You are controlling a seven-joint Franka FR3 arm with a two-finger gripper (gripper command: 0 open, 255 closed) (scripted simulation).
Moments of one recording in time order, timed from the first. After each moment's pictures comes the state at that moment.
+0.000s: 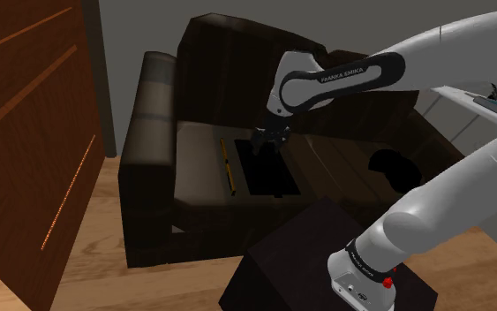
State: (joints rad) arm -0.08 -0.15 0.22 -2.41 0.08 2.17 0.28
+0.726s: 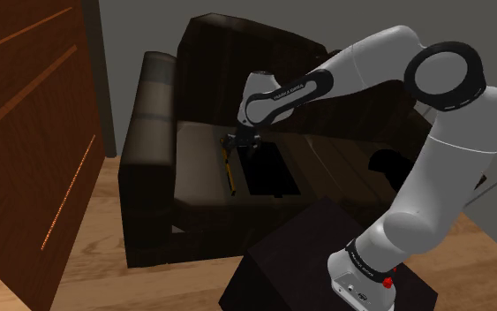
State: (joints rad) arm -0.06 0.30 0.21 -2.15 -0.04 2.37 0.53
